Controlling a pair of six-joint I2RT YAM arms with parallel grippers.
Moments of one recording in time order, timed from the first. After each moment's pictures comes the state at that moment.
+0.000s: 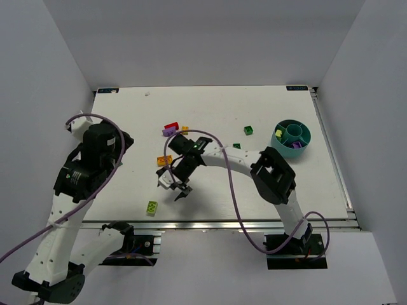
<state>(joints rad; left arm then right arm) -0.36 0.89 1.28 -0.98 -0.54 -0.88 1.00 2.09 1.66 -0.75 -0.99 -1.48</state>
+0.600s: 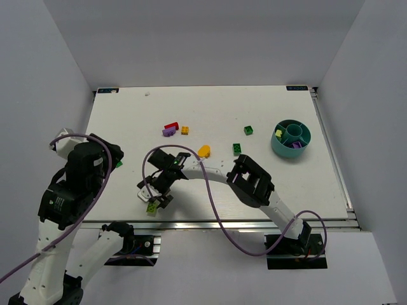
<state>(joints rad) -0.36 0.72 1.28 -1.12 -0.56 -0.95 1.15 2.33 1.83 -0.52 -0.85 -1.33</state>
